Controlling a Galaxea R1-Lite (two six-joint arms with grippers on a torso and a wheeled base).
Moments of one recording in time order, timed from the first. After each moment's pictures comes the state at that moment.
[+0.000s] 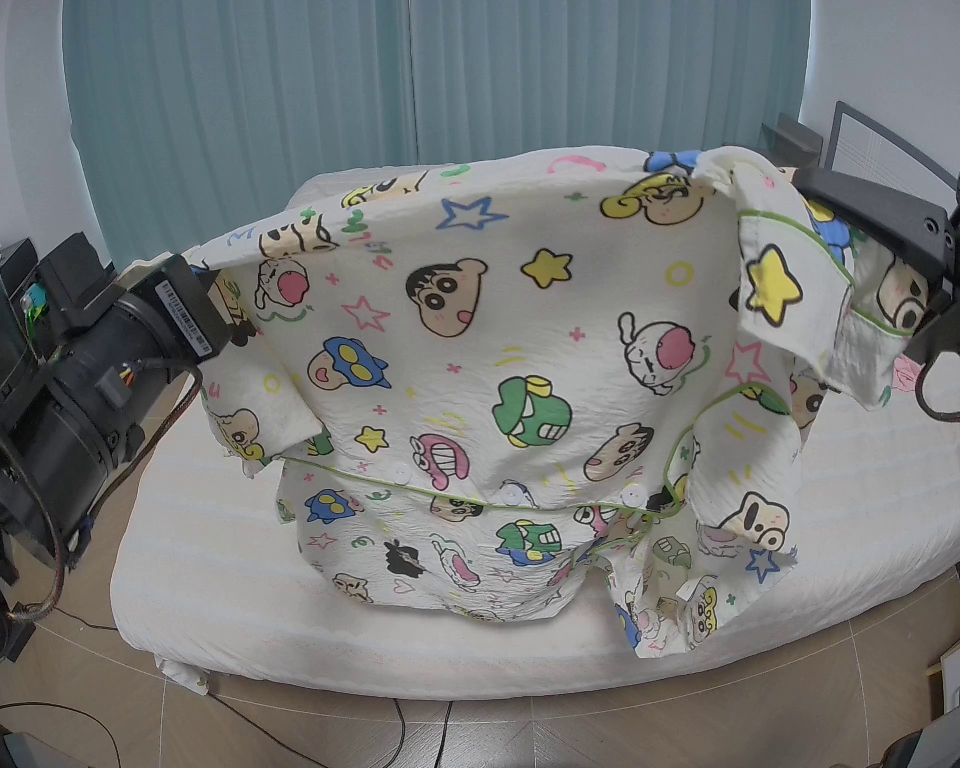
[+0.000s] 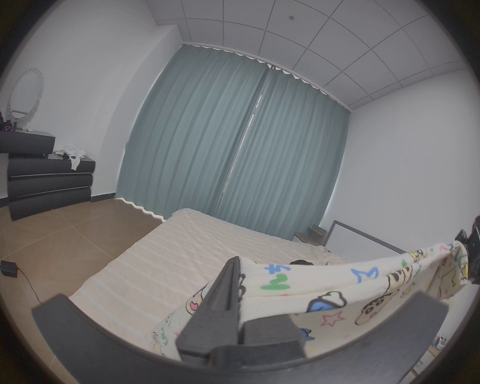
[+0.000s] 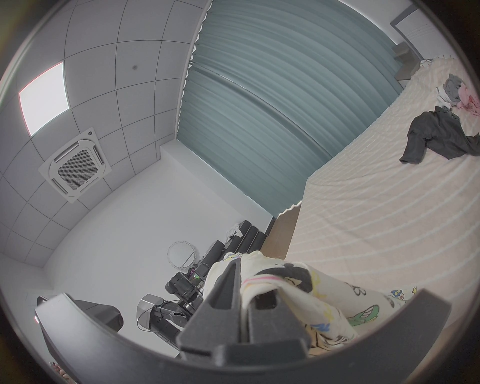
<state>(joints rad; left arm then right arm) -0.66 1.32 -0.71 -0.81 0.57 -0.24 0.75 1.19 -0.99 -0.35 0.15 0.71</state>
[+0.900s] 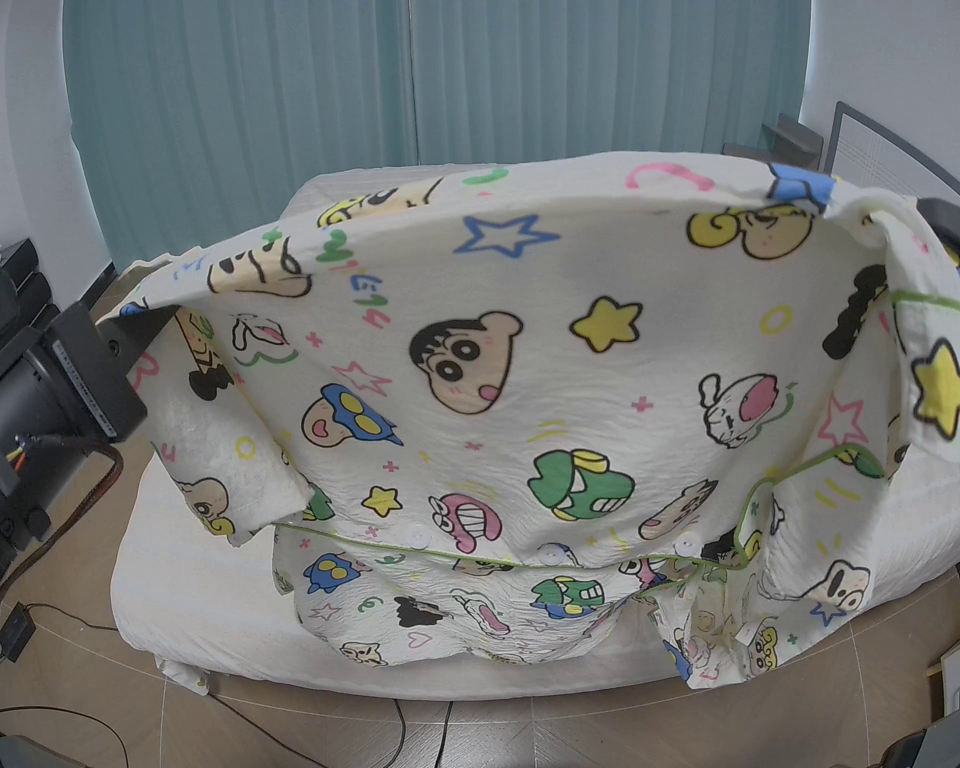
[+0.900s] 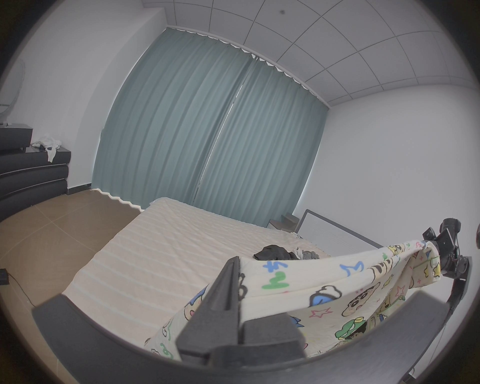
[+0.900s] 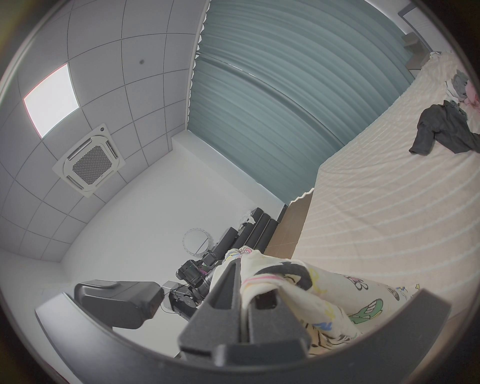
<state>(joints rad) -0.83 1.10 -0.68 -0.58 0.56 -0.24 0.80 1.04 -1.00 -0.17 0.22 0.71</state>
